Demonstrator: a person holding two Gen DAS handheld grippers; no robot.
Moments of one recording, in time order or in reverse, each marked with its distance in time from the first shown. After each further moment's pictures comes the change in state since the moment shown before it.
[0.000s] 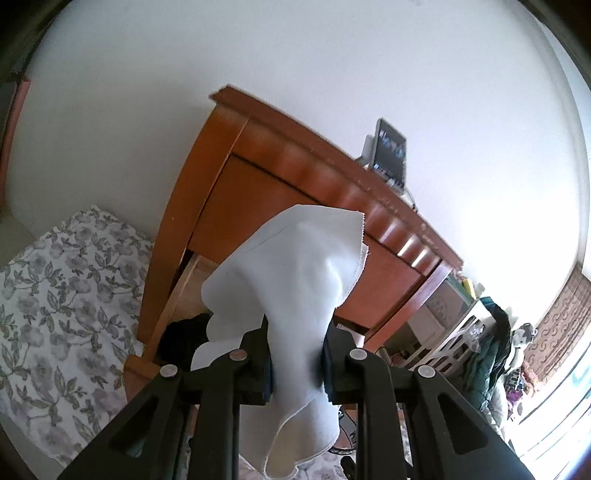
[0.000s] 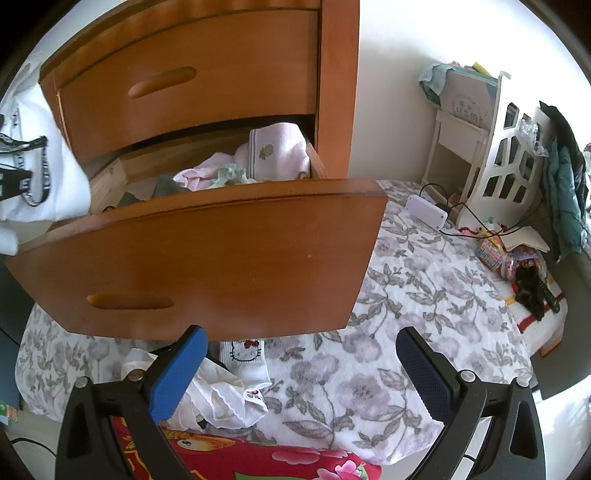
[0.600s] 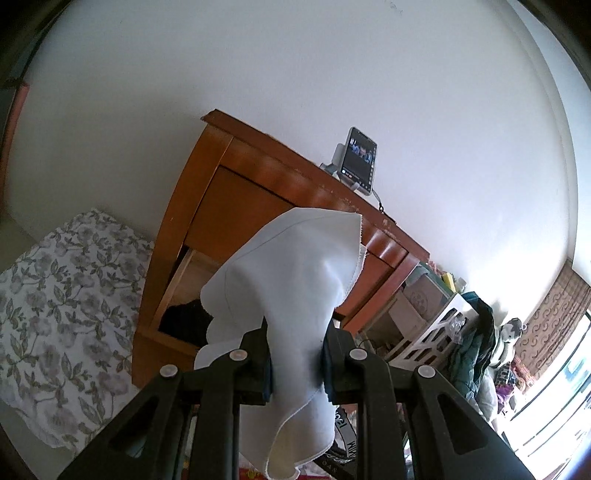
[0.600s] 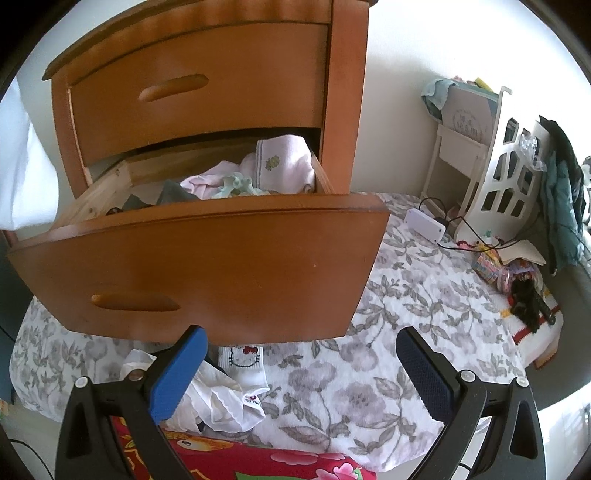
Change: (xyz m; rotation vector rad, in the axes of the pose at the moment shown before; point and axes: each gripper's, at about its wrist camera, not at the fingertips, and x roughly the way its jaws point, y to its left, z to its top) left arm -0.054 -0.017 -0.009 0.009 0.018 -0.031; right arm -0.010 0.004 0.000 -0.032 -0.046 -0.006
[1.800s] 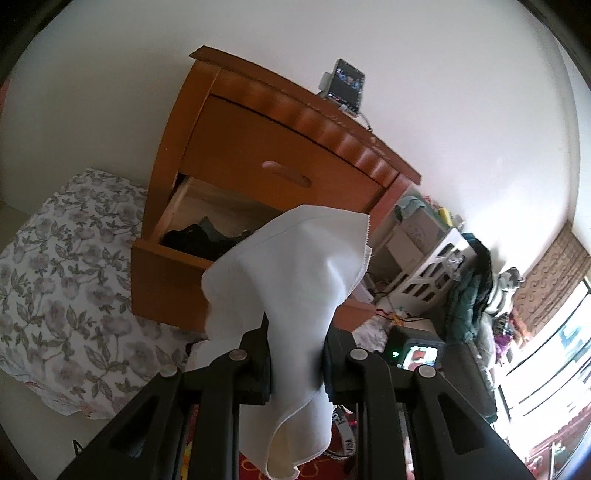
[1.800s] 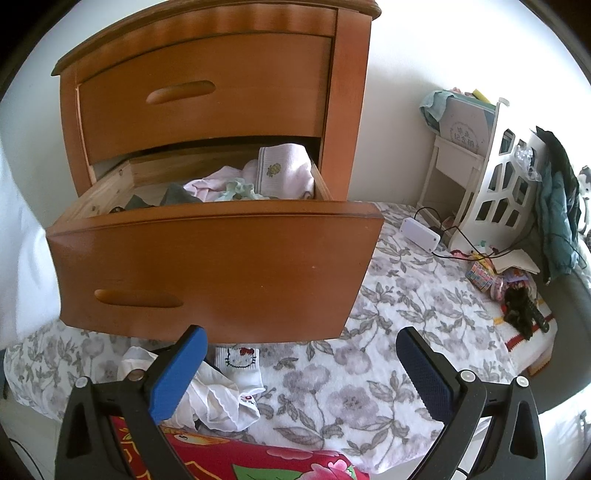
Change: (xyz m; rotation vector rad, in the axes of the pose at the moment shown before) left arm -0.016 -0.008 -0.044 0.046 0.241 -0.015; right arm -0.008 0.003 -0.004 -0.019 -0.024 -0.020
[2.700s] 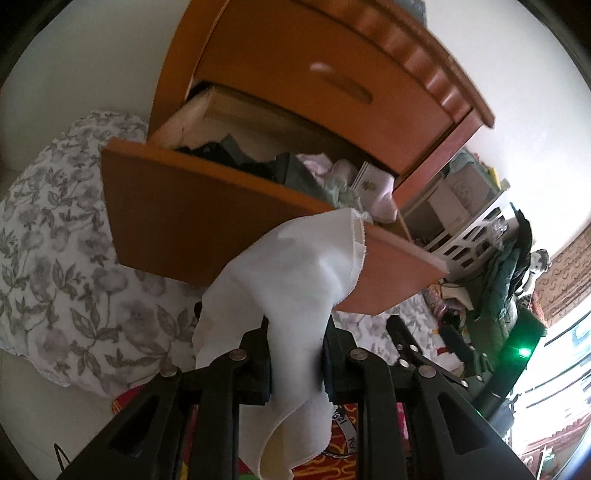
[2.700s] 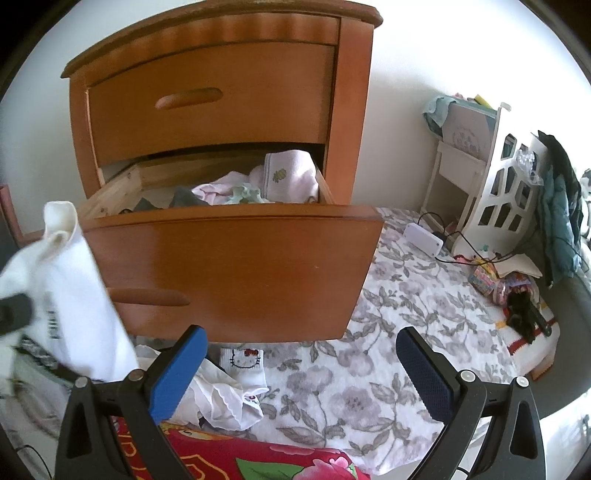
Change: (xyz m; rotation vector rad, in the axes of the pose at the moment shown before) left arm 0.116 0.043 -0.033 -0.056 0.219 0.114; right arm -0.009 0.001 -0.003 -0.015 -0.029 0.025
